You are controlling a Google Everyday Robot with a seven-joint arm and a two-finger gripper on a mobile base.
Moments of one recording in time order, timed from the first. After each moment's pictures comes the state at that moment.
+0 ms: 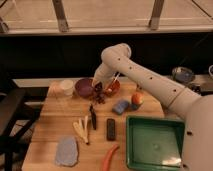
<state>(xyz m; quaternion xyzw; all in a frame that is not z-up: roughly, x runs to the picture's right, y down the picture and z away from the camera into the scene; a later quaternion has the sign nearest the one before) -0.033 -0.014 0.790 -0.10 -0.29 -0.52 0.80</state>
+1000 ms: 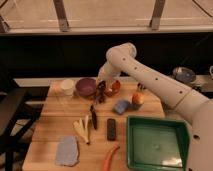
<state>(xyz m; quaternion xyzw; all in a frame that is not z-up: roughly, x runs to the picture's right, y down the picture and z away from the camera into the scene) 0.010 -0.029 0.789 -0.09 -0.26 -0.47 0.84</state>
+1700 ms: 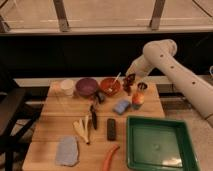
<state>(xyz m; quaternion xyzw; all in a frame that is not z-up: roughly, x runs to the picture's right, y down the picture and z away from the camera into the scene) 0.178 -0.071 0.782 -0.09 -0.17 -0.33 0.92</state>
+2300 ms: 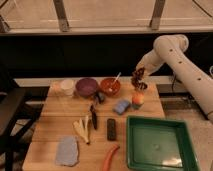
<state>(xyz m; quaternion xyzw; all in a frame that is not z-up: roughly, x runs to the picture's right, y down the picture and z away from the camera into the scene) 0.213 -0.092 0.790 -0.10 -0.14 -0.28 0.95</state>
